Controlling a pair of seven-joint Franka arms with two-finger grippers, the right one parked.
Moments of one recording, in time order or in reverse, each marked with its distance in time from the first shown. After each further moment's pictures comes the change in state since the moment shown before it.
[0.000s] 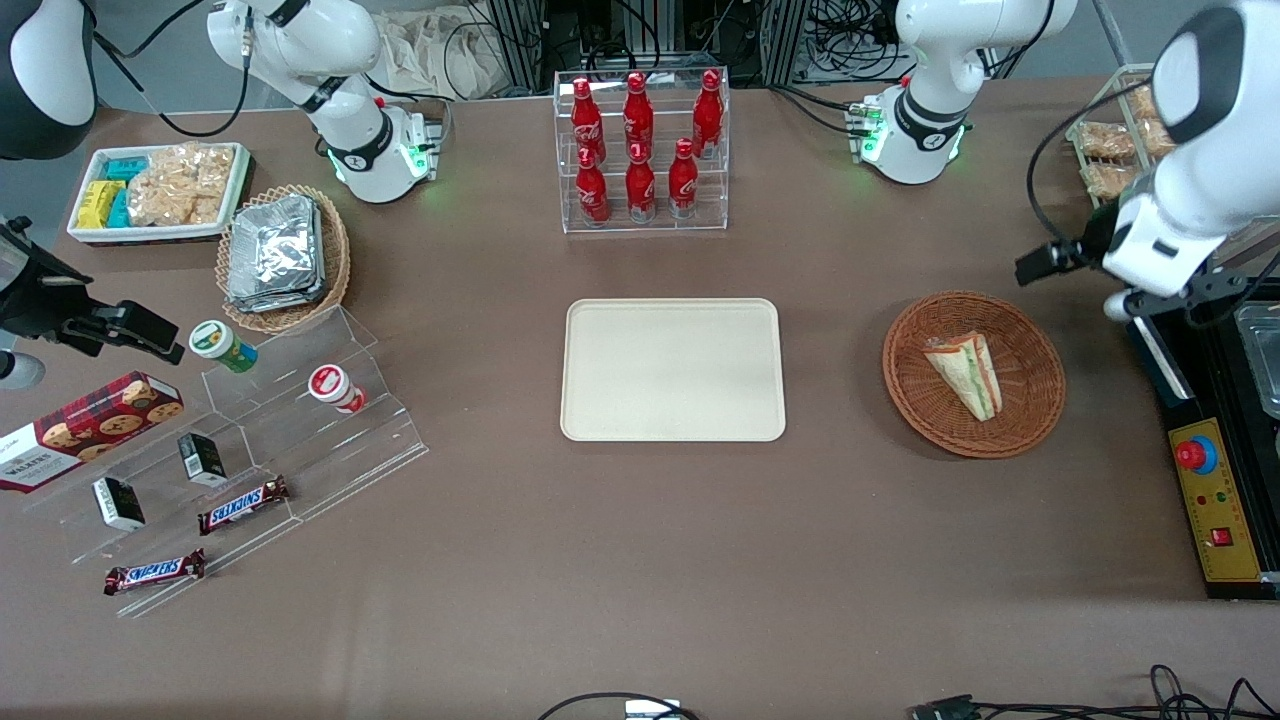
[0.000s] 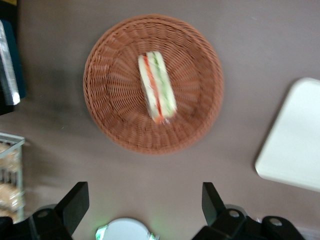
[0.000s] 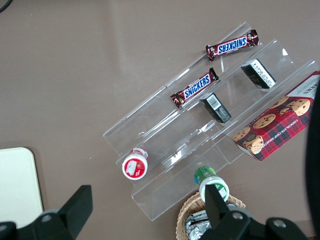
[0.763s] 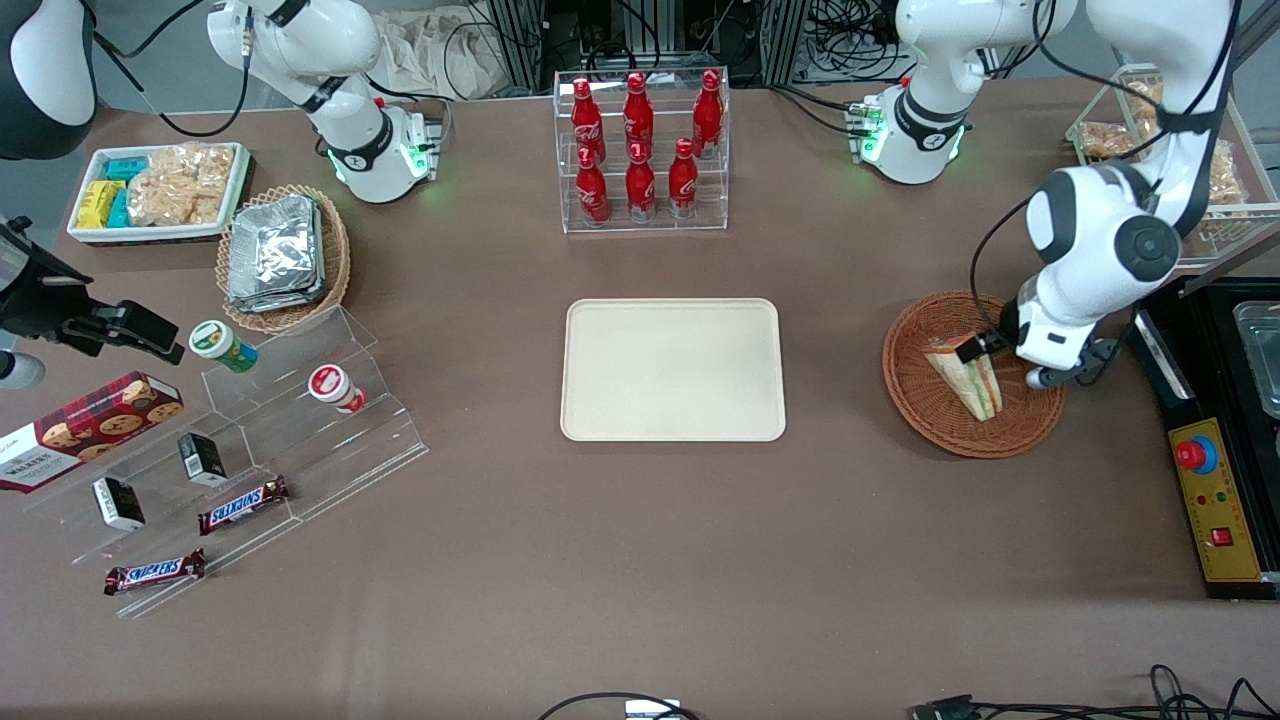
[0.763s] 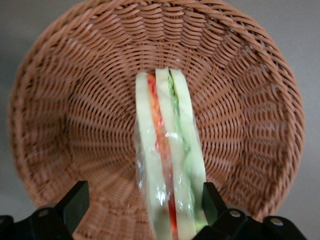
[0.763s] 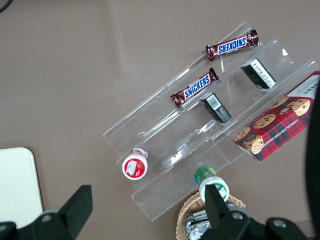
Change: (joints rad) arm -0.008 0.264 0.012 -0.304 -0.002 0.666 -0.127
